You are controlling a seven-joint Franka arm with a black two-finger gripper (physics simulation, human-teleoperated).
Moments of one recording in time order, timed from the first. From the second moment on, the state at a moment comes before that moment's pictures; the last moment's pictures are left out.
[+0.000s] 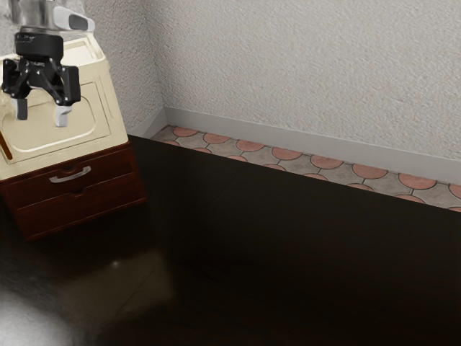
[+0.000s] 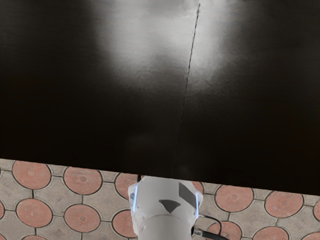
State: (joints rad) arm -0.02 -0.06 0.12 -1.41 0.03 0.94 -0.03
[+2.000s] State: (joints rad) arm 0.01 -0.13 0.32 -2.26 0.31 2.42 0.65
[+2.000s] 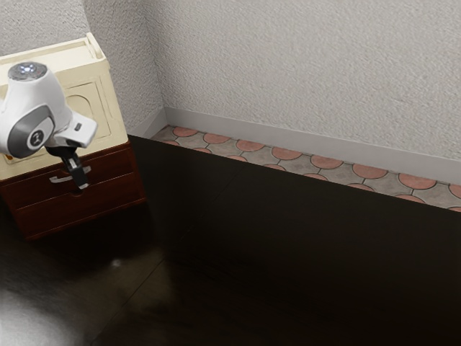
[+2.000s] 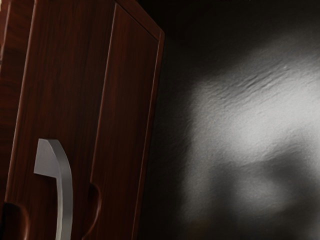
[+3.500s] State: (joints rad) arm 0.08 -0.03 0.33 -2.29 0.31 2.58 0.86
